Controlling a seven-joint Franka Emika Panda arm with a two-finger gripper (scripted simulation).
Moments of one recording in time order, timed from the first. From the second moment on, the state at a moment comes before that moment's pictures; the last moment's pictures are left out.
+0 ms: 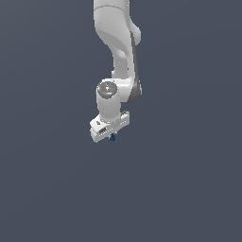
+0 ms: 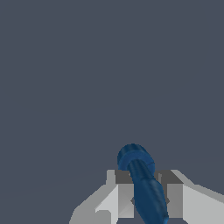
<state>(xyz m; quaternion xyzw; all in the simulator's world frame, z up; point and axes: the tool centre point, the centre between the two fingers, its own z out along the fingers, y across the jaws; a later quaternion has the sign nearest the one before) -0.036 -0.045 0.067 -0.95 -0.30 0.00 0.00</state>
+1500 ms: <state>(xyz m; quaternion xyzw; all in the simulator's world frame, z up) -0.042 -0.019 0.370 -0.95 -0.30 0.00 0.00</state>
